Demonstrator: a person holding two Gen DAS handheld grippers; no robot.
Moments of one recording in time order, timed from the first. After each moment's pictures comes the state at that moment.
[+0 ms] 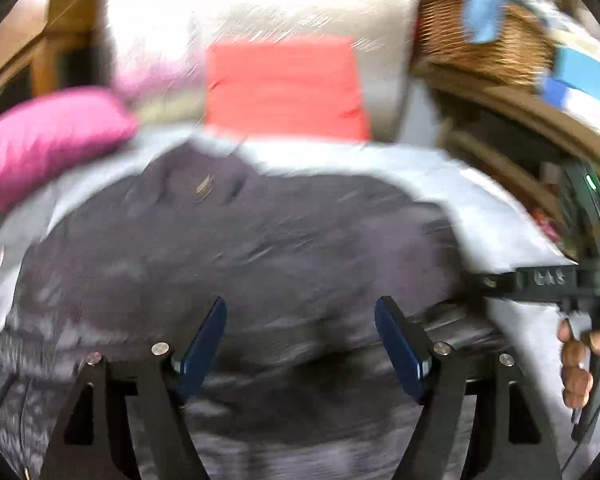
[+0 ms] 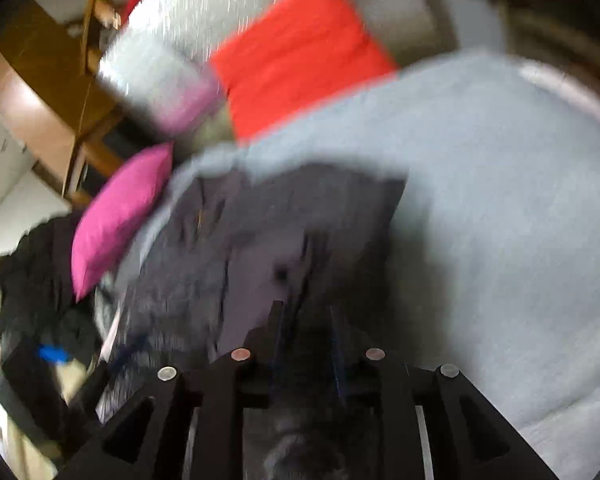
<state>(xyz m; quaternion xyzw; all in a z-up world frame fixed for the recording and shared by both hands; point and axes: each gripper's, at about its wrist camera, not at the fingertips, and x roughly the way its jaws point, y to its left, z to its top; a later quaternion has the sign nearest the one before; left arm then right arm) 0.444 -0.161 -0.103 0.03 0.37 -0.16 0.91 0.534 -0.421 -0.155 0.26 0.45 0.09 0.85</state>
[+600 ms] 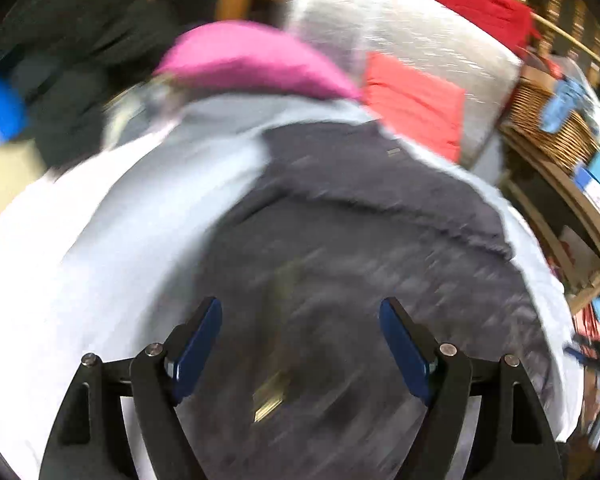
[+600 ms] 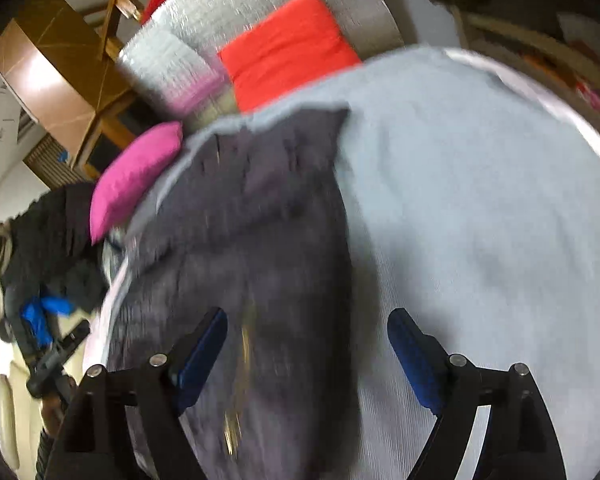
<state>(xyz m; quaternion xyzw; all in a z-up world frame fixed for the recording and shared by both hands) 0.242 0.135 -0.079 -0.12 0.40 -0.05 0.91 0.276 -0.408 -0.130 0.26 0.42 0.06 0.87</state>
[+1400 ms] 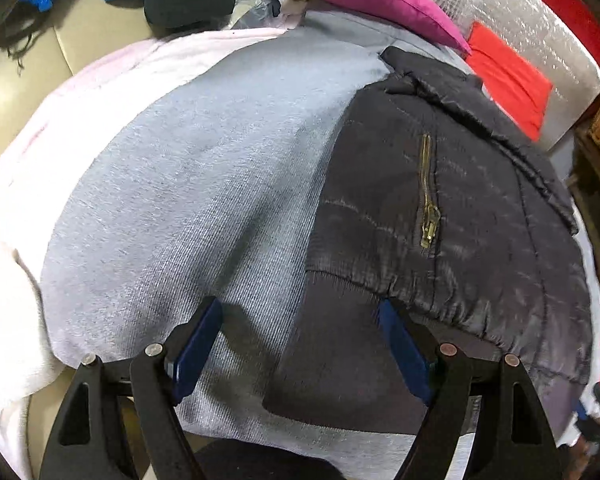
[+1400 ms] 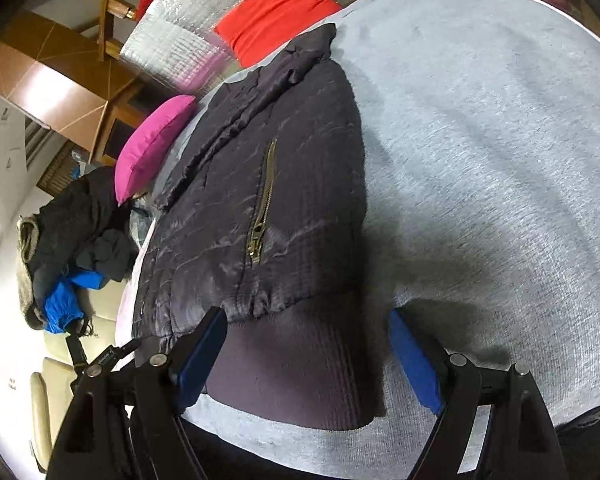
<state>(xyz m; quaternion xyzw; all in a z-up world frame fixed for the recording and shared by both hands) 0.174 0.171 -0.146 -0.15 0.50 0.06 0.85 0.182 -0.356 -0.181 0.32 0.43 0.10 0.84</state>
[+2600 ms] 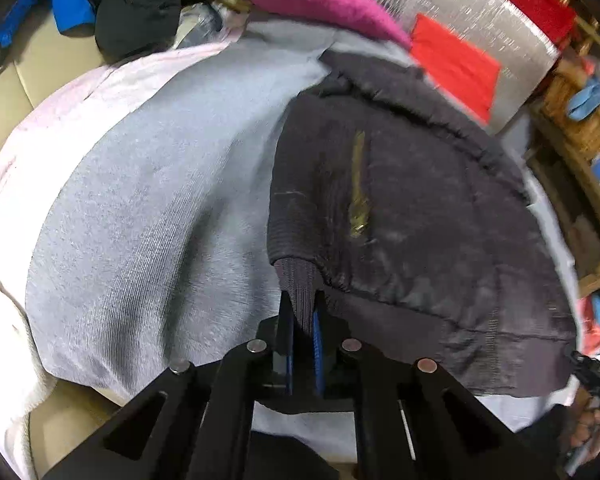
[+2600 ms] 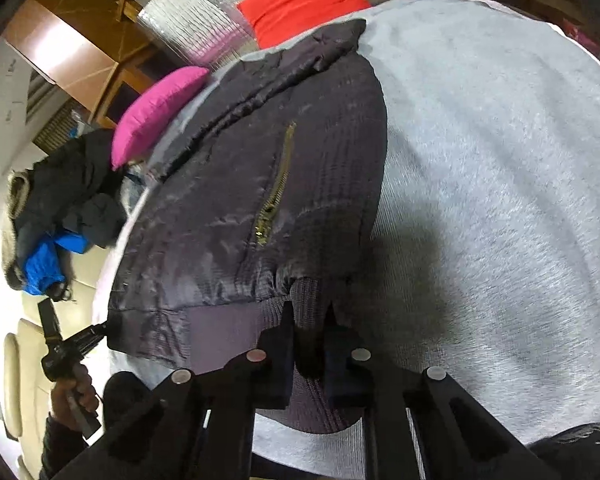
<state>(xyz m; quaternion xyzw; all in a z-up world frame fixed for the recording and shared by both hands) 0.168 0.160 -0.118 -0.15 0.47 -0.04 0.87 0.184 -0.347 -0.161 0.26 0.44 0.10 0.86</state>
